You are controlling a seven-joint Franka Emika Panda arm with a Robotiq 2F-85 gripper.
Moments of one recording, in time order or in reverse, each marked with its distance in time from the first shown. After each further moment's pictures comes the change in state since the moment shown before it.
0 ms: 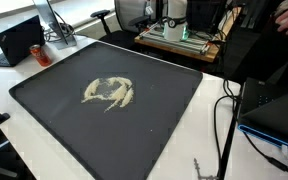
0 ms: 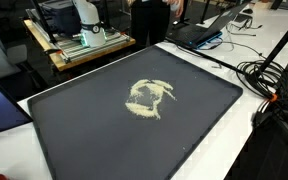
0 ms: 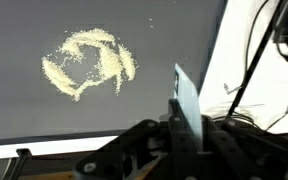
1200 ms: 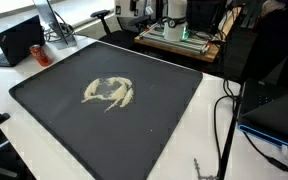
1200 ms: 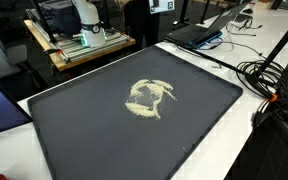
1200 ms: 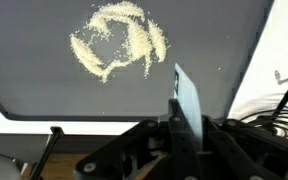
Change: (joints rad) arm -0.022 0.214 0.081 0.103 -0.312 0.150 0.294
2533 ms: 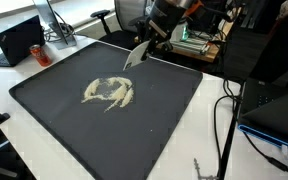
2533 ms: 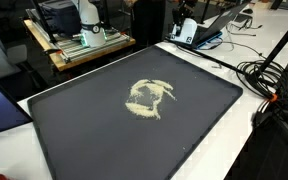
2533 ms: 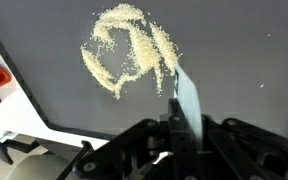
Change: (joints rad) arm 0.263 0.578 0.016 0.451 -0.568 -0.330 0.749
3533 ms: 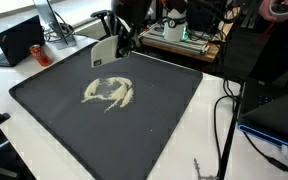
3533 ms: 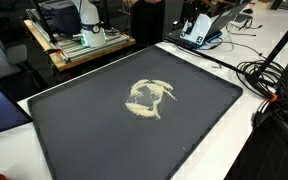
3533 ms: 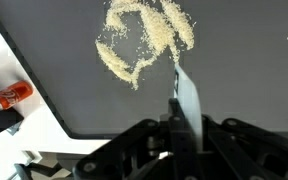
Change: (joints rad) arm 0.027 0.190 -0.119 0.399 0.133 -0.234 -0.103
